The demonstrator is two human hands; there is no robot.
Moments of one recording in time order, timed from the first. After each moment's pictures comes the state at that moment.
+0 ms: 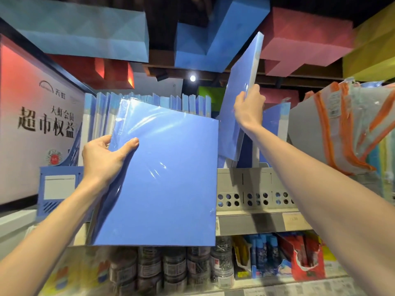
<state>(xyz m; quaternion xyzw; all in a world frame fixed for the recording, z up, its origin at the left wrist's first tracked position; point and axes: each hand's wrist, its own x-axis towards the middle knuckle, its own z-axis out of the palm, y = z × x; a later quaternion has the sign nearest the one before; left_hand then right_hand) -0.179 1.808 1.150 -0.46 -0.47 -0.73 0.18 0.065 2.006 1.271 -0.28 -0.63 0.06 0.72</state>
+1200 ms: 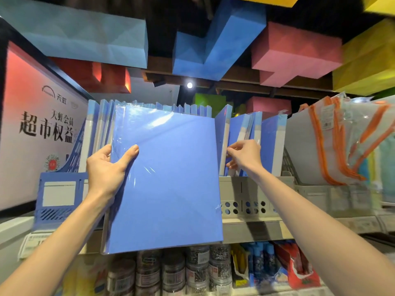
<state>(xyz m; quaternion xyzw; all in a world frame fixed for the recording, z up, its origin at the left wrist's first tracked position) -0.181 1.814 1.139 -0.46 -0.39 -0.79 0.12 0.065 2.016 1.189 -0.29 -0.70 0.23 0.61</state>
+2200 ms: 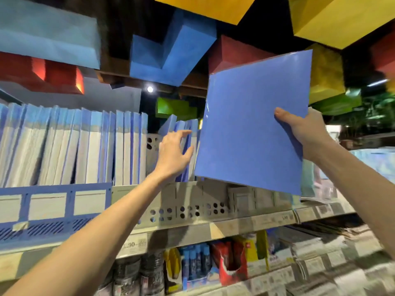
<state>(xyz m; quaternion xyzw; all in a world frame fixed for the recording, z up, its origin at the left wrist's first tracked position) 0.030 1.977 1.202 -0.65 -0.46 -0.55 0.25 0.341 1.969 1.242 -0.15 -0.59 0.25 0.75</state>
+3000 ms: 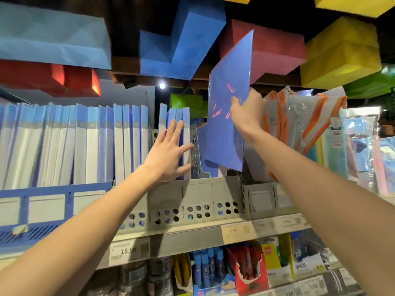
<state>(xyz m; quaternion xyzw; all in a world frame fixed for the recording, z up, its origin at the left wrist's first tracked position) -0.014 2.004 1.202 -0.62 -0.57 -0.13 0.52 0.212 2.056 1.279 -0.25 -0.59 0.04 0.77</state>
